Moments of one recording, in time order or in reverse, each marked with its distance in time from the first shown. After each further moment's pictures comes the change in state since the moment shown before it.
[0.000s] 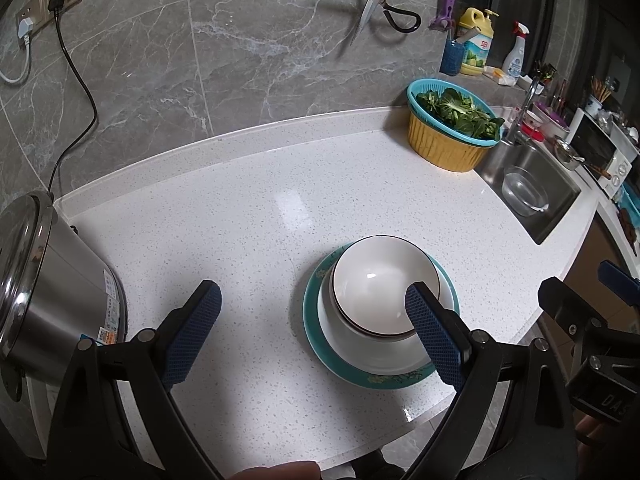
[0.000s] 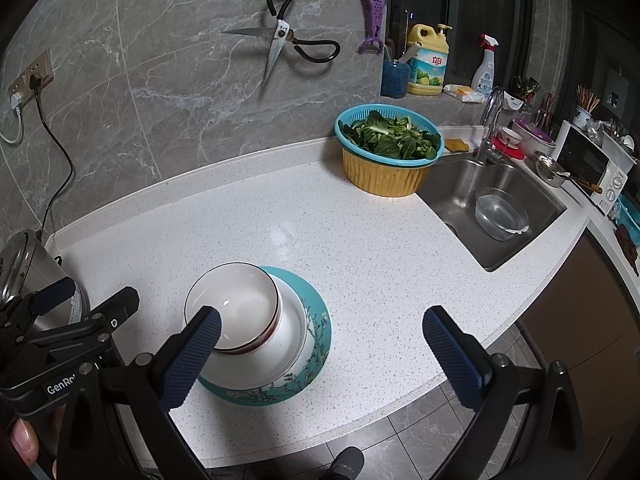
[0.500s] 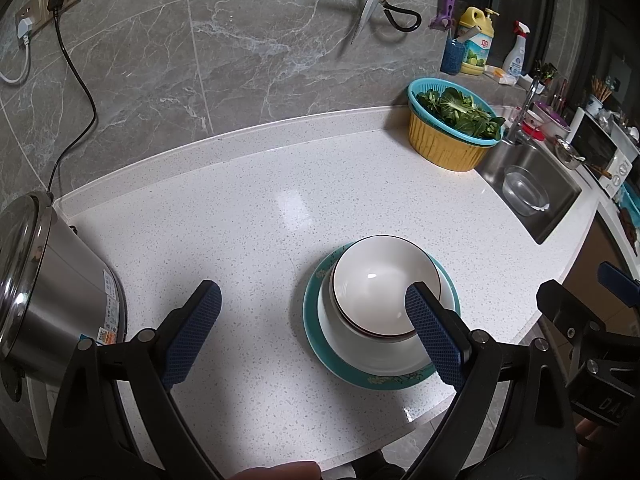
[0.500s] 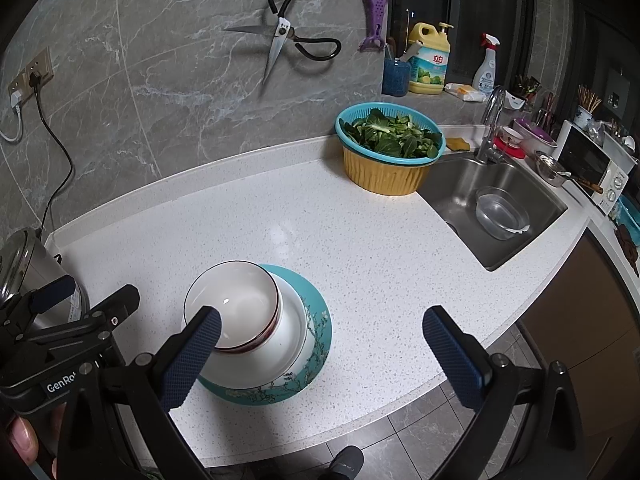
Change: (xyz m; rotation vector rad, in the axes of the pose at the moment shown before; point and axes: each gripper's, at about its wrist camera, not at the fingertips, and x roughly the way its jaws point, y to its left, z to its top) left arm 0.000 -0.001 -0.001 0.000 0.001 0.002; right arm 0.002 -0.001 -0.001 -0.004 0.005 0.003
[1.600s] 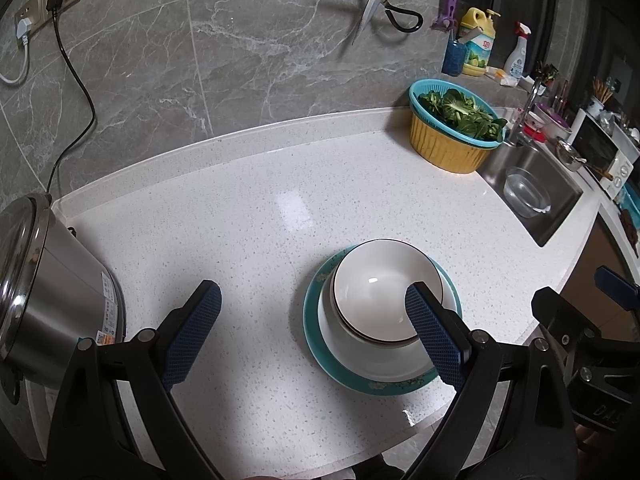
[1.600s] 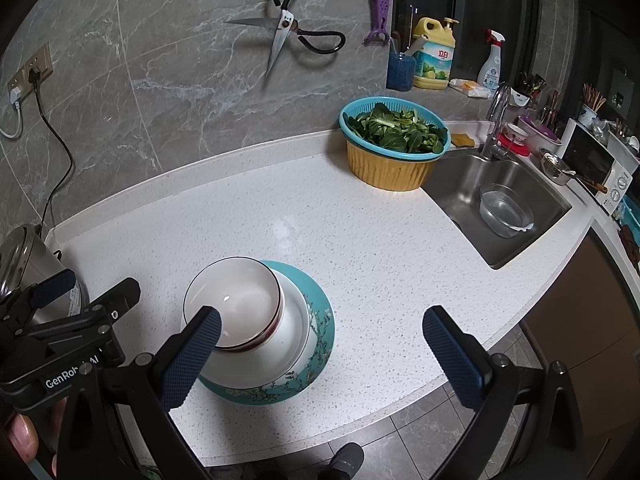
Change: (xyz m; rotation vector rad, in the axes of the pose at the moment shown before) left arm 0.004 -0.005 -0.002 -0.005 -0.006 0.007; right arm 0.016 -0.005 -0.003 -0.024 0.016 0.024
